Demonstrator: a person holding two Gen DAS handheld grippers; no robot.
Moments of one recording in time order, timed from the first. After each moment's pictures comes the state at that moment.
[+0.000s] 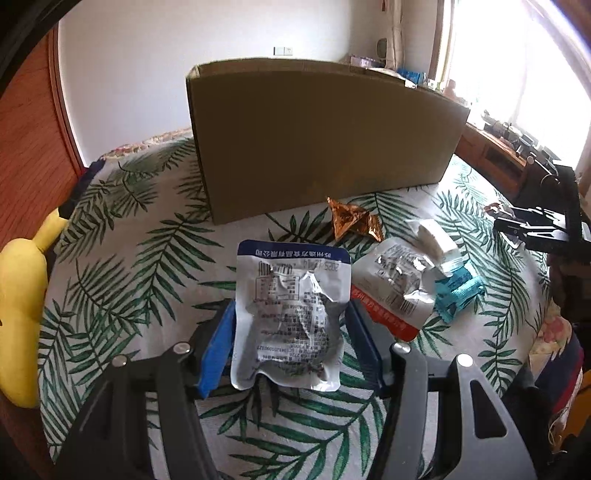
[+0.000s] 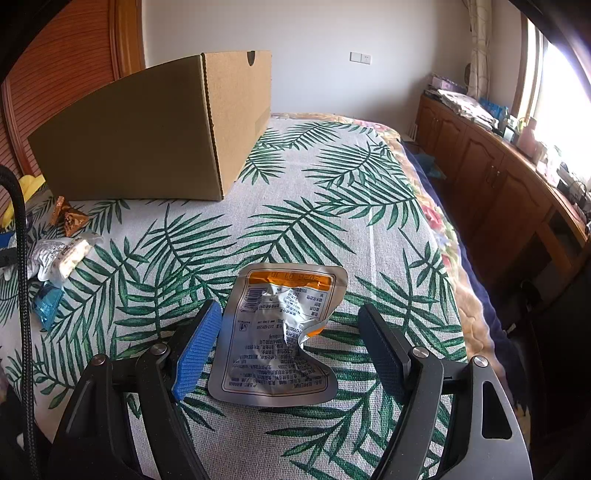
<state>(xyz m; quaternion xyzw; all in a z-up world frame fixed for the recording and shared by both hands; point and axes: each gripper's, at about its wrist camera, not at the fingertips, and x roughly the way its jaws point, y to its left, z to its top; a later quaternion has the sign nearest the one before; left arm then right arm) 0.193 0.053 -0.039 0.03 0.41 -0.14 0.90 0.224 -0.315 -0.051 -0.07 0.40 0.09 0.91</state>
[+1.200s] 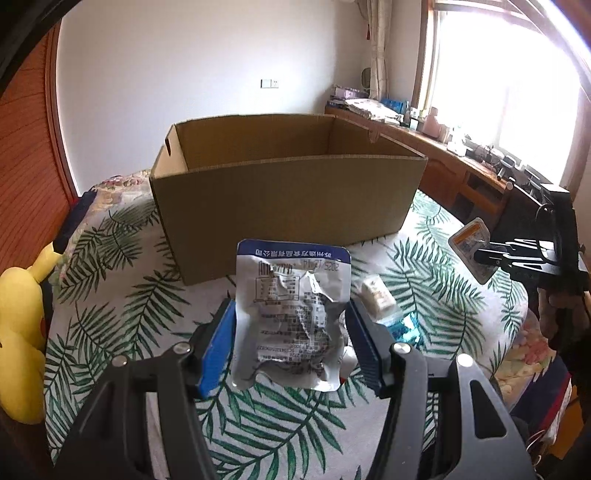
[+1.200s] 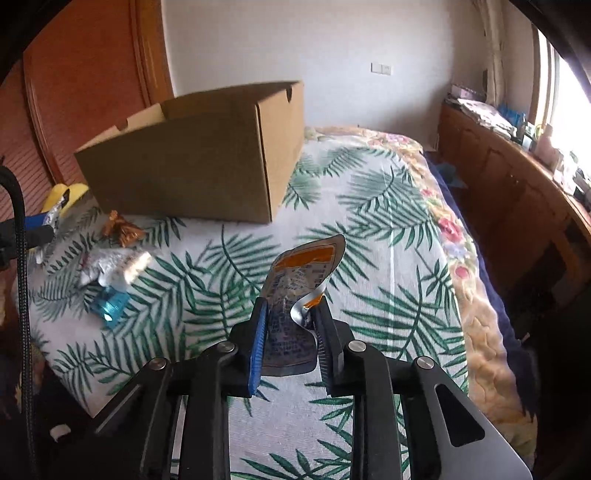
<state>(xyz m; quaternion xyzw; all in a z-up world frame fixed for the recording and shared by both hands) 0.179 0.024 0.011 0.02 0.35 -0.17 0.92 0.187 -0.307 -0.005 -0.05 0.38 0.15 0.91</state>
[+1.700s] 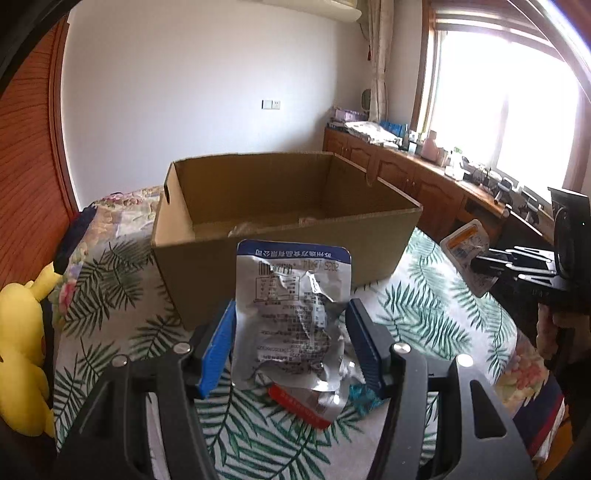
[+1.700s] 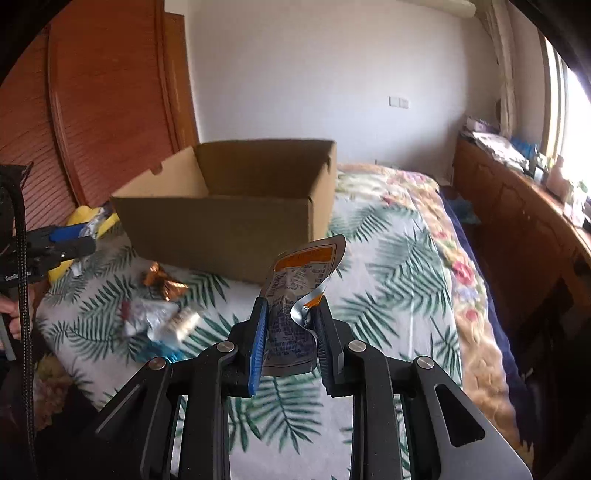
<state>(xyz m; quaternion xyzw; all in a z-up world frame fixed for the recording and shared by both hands) 0.196 0.019 0.051 0.00 0.31 -0.17 0.93 0.191 -0.272 0.053 -0.05 0.32 0.18 0.93</state>
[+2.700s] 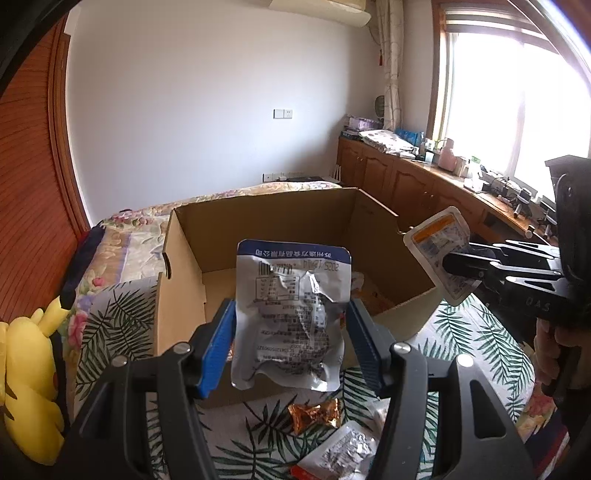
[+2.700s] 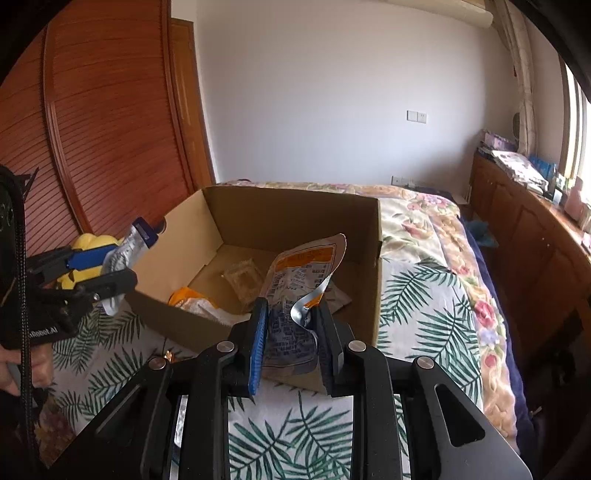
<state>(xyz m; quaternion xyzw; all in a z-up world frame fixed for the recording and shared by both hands) 0.277 0.009 0.080 0.01 0.31 -0.14 0.94 0.278 -0.208 0.093 -0.05 0.31 0.20 0.93</state>
